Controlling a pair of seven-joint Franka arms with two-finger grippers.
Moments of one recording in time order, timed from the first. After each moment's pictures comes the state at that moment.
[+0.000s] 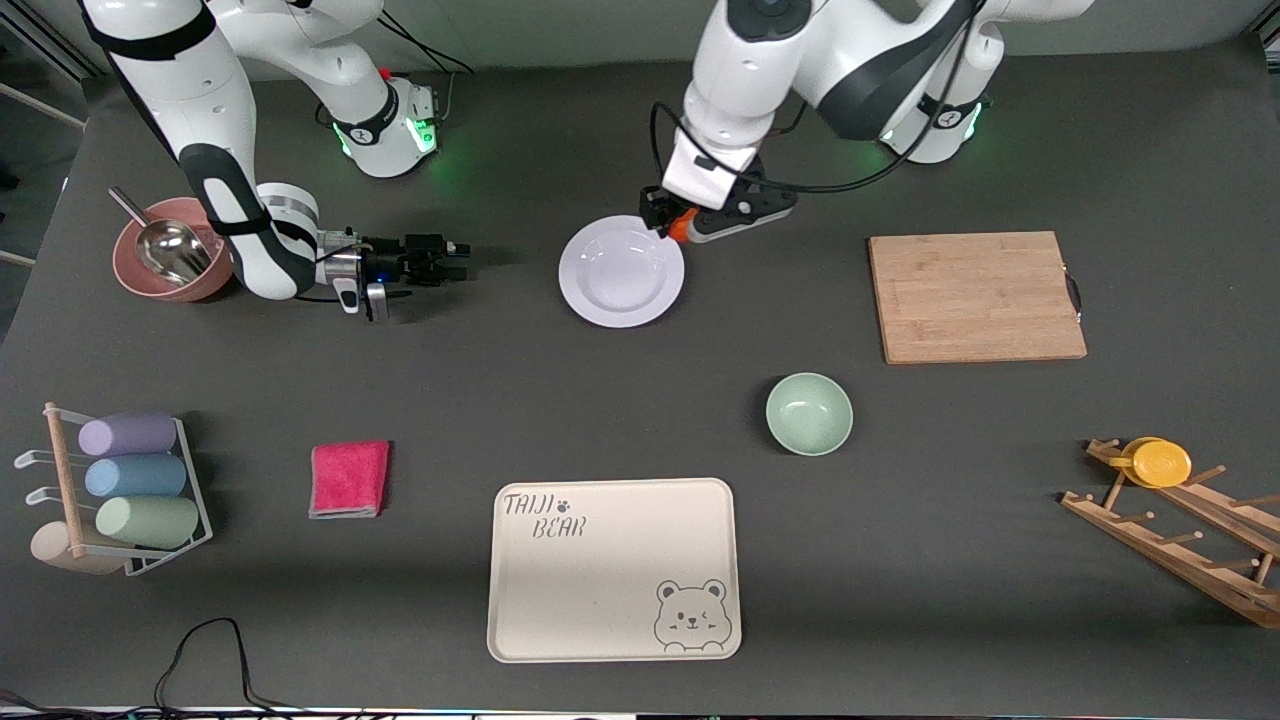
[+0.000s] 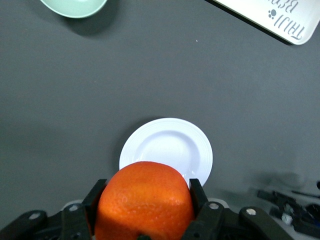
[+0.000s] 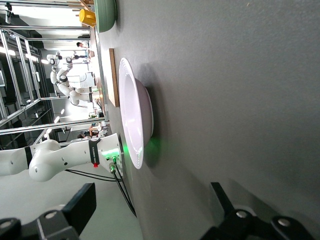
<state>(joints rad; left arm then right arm) -0.14 0.12 -0.75 -1.92 -0.04 2.13 -1.29 0.33 0.36 -0.39 -2.66 1.40 1.79 -1.36</state>
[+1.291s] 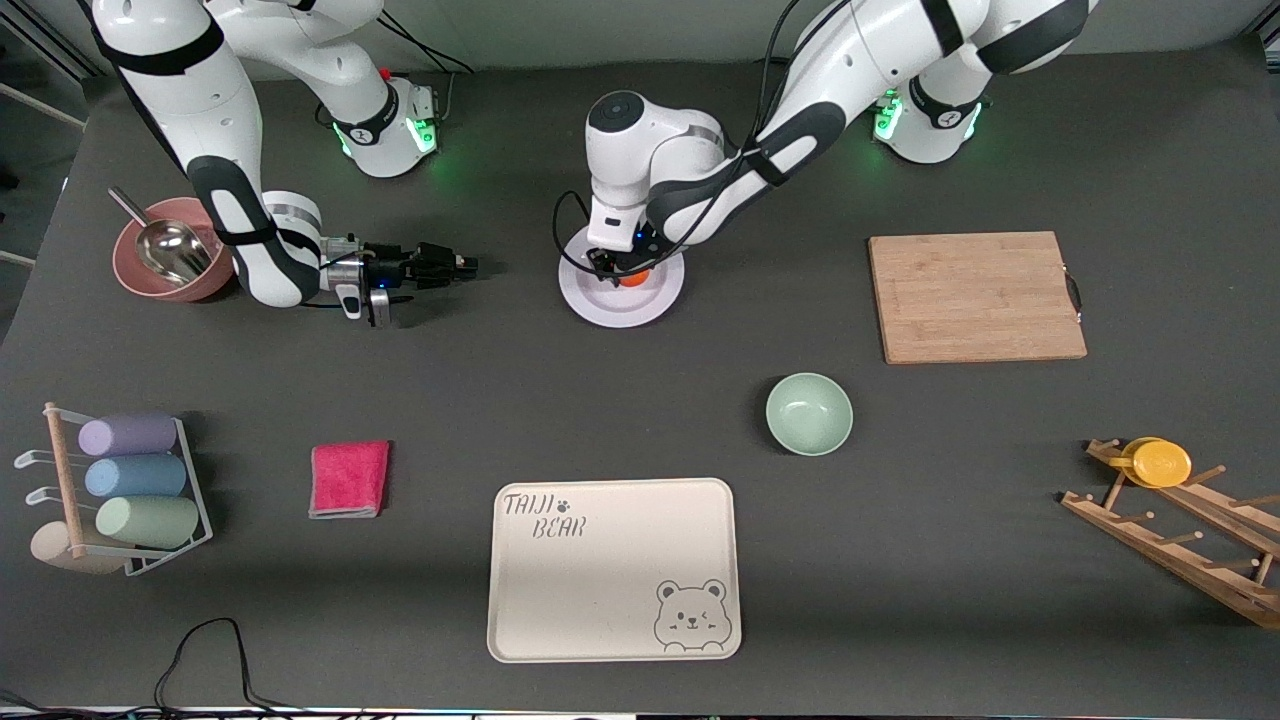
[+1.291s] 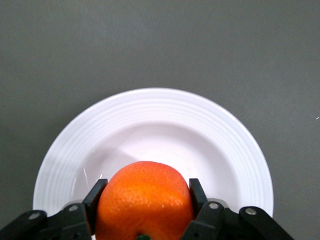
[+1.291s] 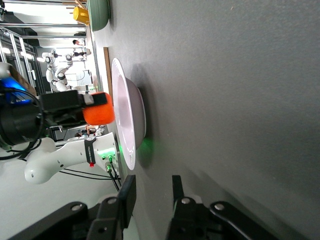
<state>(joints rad) -0.32 0.74 -0.84 -1.86 0.84 2.29 -2.14 0.34 0.40 -0.38 -2.64 1.40 1.79 -1.36</state>
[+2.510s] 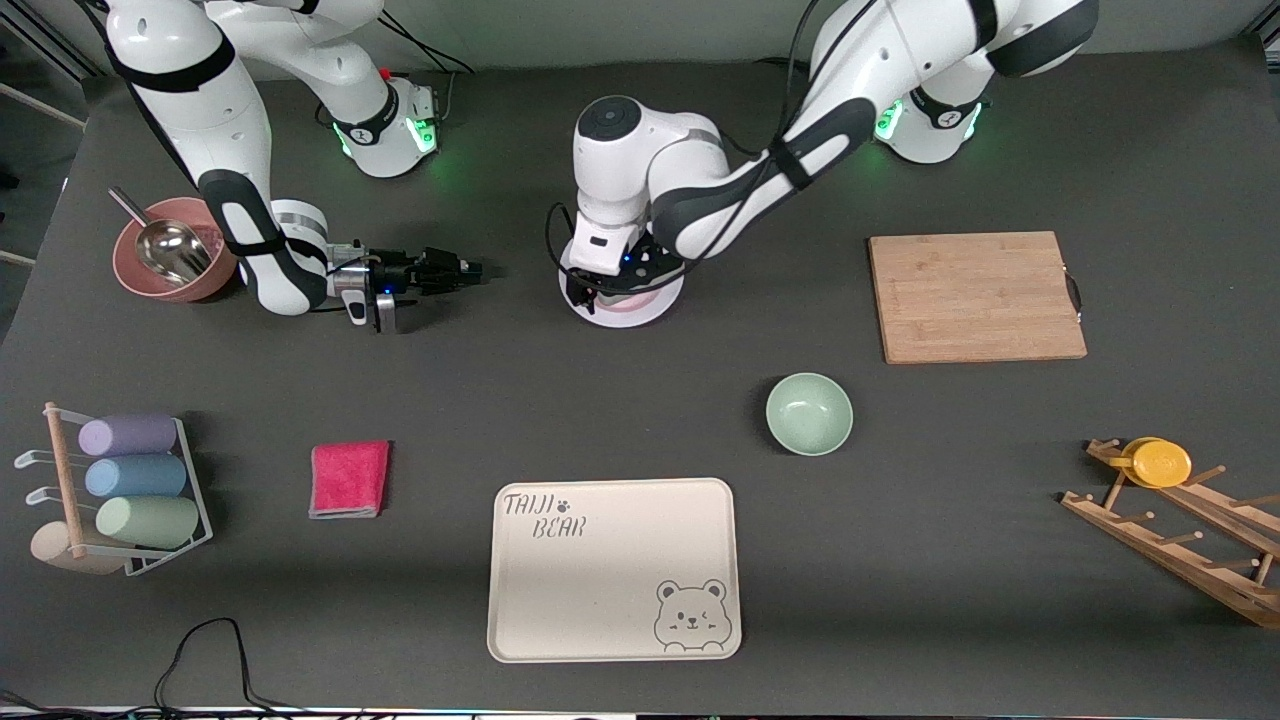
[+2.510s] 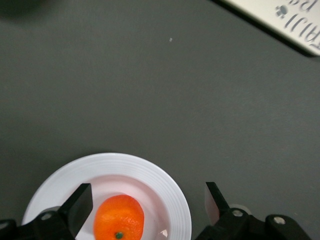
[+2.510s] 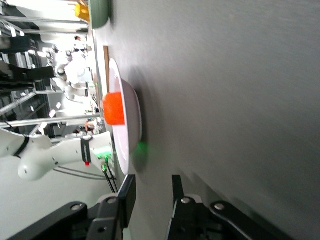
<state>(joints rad) -0.23 0.67 -0.86 -1.67 0.68 2.20 -1.81 0.34 0.45 -0.33 -2.61 1.47 1.79 -1.41</state>
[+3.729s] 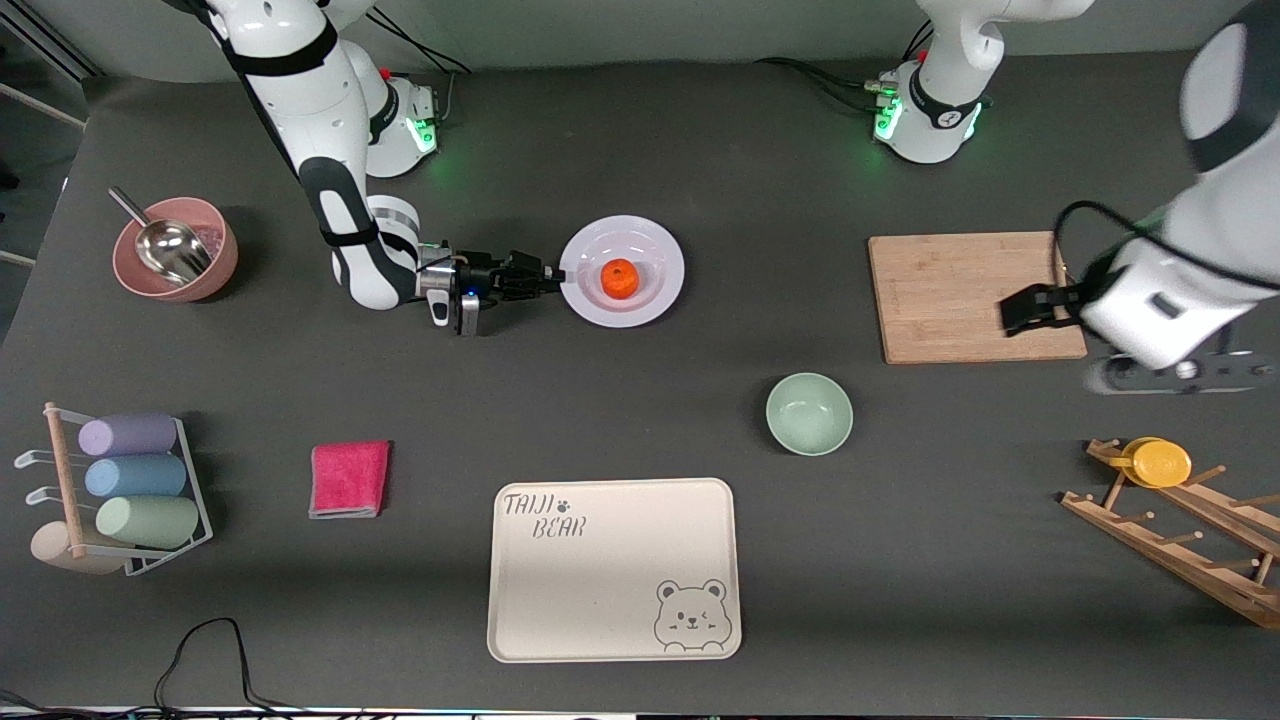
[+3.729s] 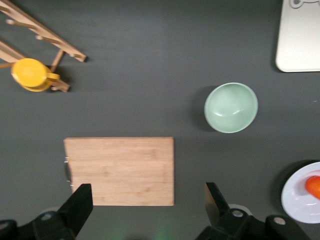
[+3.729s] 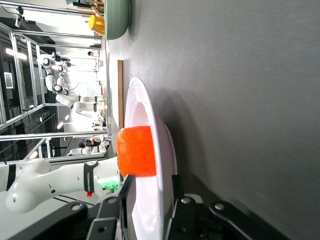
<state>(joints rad) -0.13 0.21 0.00 -1.33 0.01 1.43 -0.14 0.65 0.49 -0.26 -2.54 1.91 1.85 -1.42</state>
